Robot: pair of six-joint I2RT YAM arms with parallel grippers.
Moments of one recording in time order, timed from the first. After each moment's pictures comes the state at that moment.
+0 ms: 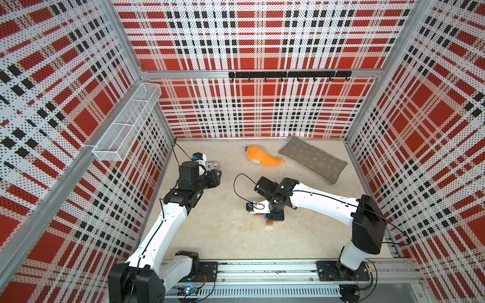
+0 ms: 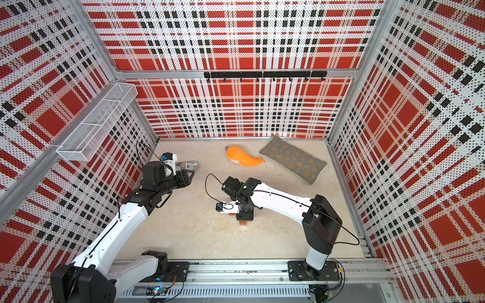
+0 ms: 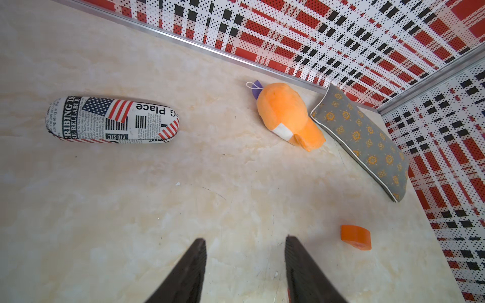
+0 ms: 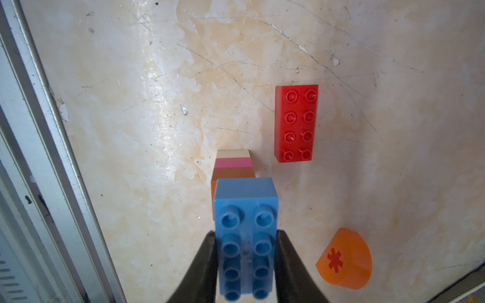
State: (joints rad) left arm -0.13 1.07 0.84 -0.33 0.22 -0.38; right arm 0.96 1.71 1.35 -1.03 0.01 -0.60
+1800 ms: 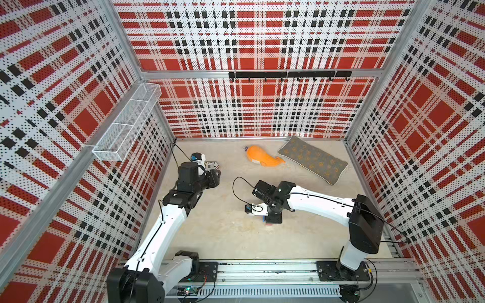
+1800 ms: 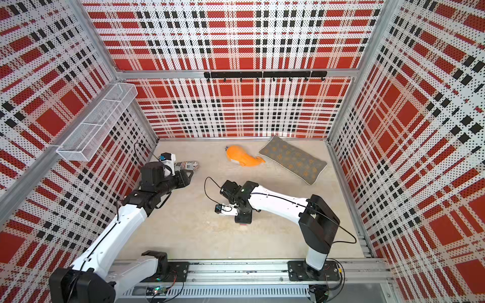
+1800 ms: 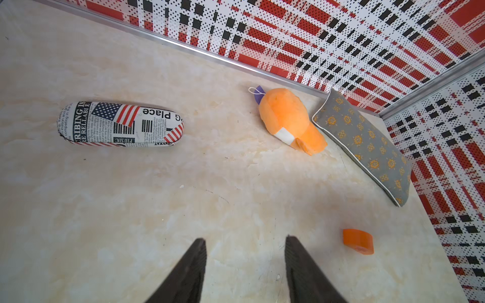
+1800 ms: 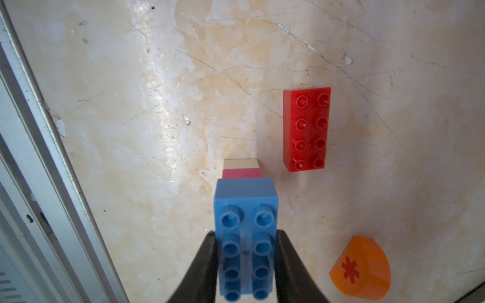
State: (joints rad) left arm -0.13 1.06 0.84 -0.33 0.20 -0.38; right arm 0.99 1.73 1.33 -0.99 0.01 -0.54
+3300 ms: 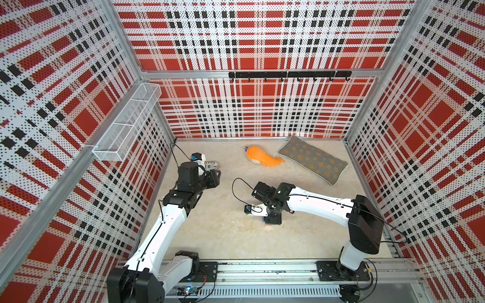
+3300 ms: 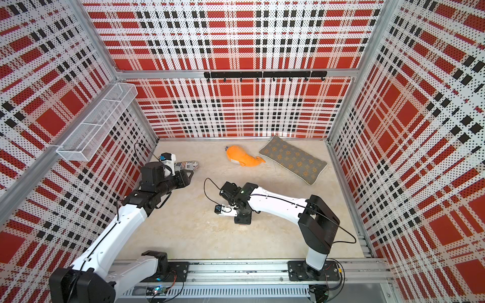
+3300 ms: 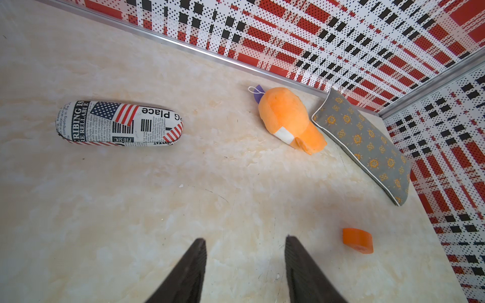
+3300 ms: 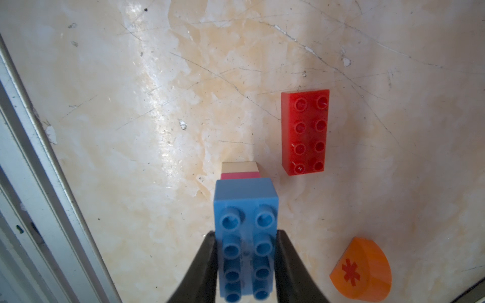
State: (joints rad) left arm -0.13 1.06 0.83 -0.33 0.21 -0.38; right arm 1.00 1.73 1.31 -0.96 0.04 -0.52
